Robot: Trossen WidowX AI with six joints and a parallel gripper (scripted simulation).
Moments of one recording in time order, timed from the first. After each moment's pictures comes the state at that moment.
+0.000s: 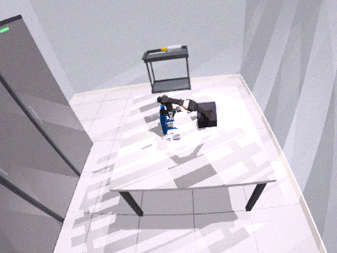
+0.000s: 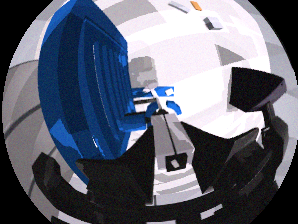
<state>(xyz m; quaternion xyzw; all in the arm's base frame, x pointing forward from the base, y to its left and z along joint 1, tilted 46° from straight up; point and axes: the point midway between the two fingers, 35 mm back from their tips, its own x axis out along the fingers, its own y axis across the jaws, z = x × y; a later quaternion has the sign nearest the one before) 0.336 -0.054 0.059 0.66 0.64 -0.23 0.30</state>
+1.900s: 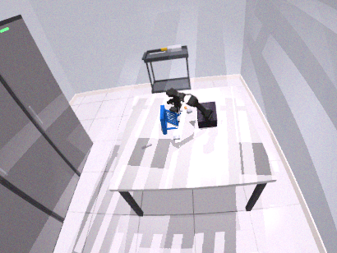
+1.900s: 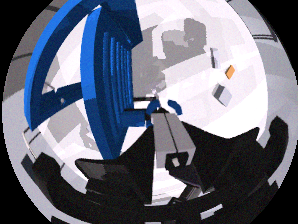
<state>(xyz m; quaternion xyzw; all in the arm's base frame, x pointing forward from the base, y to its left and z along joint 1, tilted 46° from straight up) 0.269 -0.104 0.003 0.46 0.68 0.08 0.57</state>
